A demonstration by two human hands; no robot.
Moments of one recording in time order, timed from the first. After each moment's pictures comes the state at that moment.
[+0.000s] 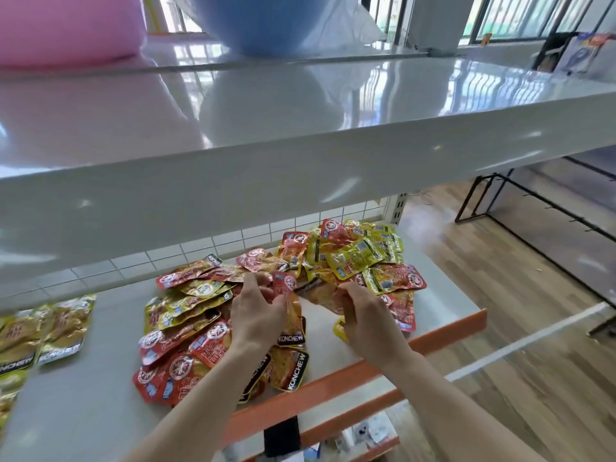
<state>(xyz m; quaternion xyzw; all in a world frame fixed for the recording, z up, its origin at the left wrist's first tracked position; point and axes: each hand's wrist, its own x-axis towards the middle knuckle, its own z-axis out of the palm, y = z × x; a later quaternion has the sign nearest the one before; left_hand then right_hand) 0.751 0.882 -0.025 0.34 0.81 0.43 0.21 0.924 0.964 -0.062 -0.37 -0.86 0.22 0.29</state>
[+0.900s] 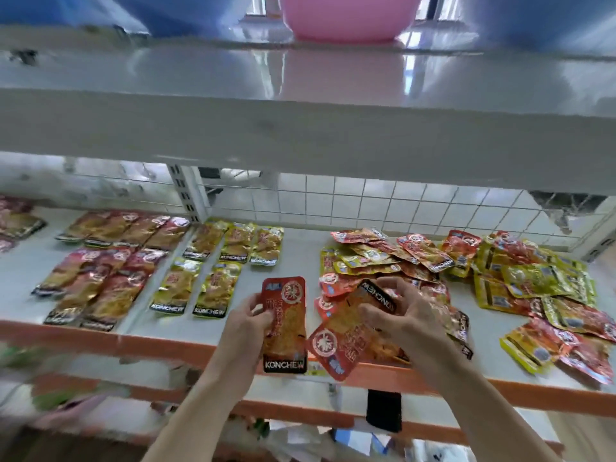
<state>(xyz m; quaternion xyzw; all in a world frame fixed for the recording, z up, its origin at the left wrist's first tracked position) 0.643 0.631 0.003 0.02 0.65 0.67 0.35 0.785 0.809 0.005 -0.28 -0.66 0.68 0.16</state>
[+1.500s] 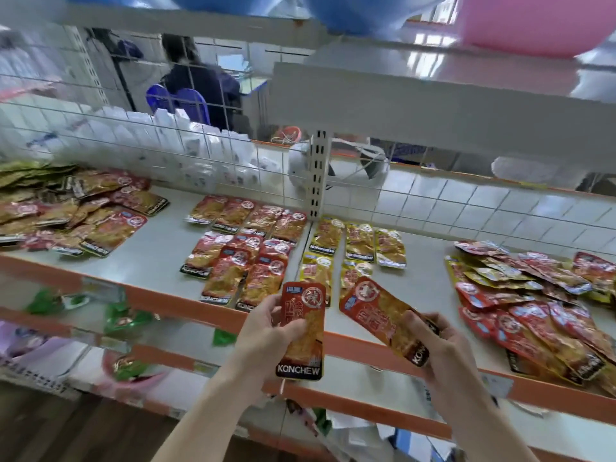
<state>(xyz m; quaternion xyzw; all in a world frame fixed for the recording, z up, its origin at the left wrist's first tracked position) 0.506 0.431 -0.004 0.05 0.70 0.62 0.35 0.652 0.614 -0.015 -0.38 -0.53 0.73 0.22</state>
